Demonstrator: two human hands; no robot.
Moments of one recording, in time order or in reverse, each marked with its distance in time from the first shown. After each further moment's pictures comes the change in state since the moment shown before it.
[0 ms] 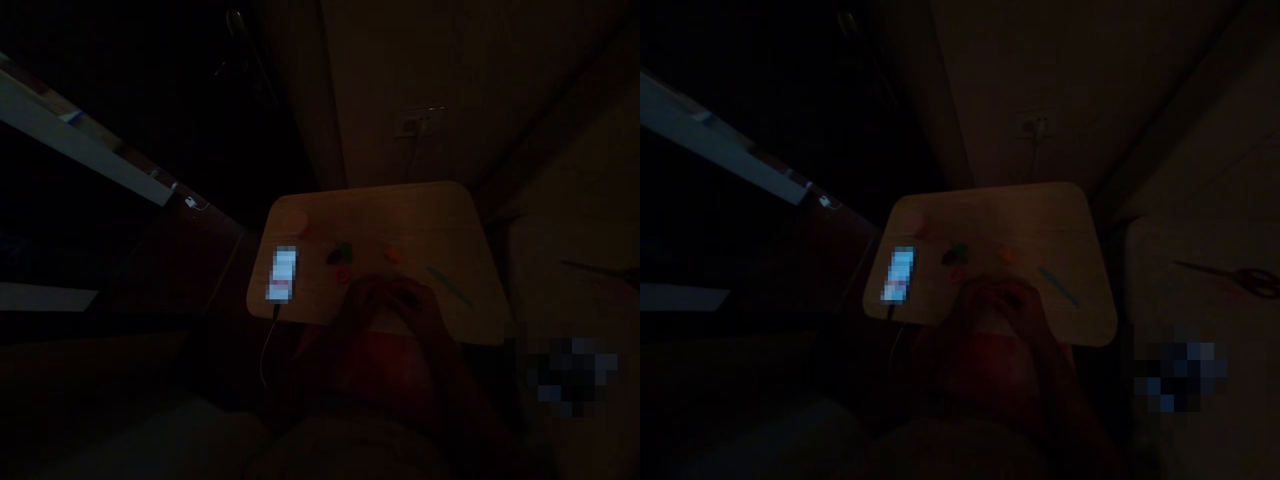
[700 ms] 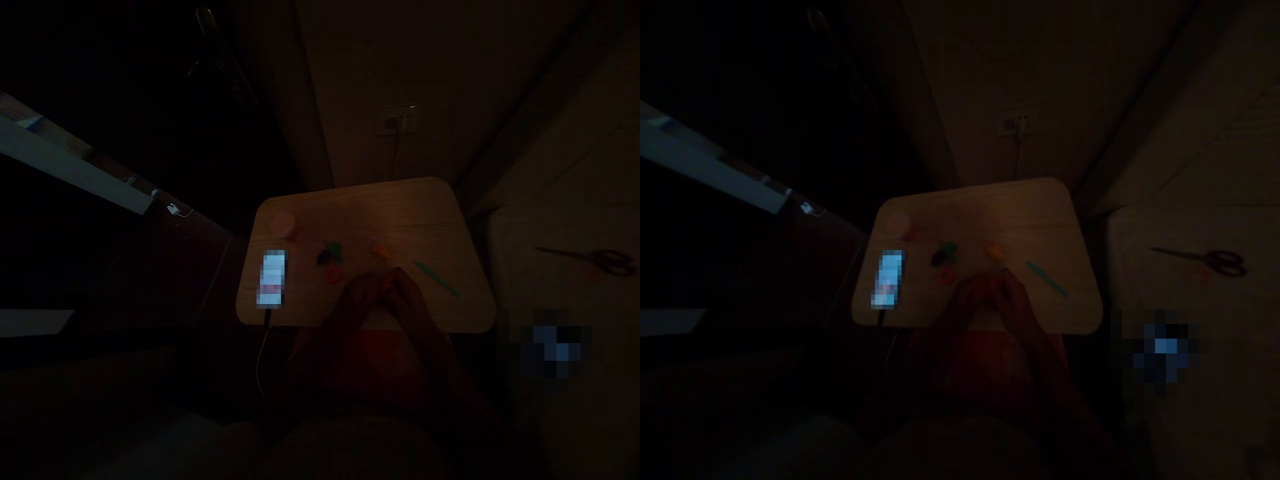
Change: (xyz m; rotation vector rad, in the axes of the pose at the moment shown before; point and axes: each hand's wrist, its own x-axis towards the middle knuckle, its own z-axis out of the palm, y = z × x) left_hand 0.007 -0.003 0.001 -0.081 -0.139 0.045; right_hand -0.003 -0.003 0.009 0.184 -0.006 0.111
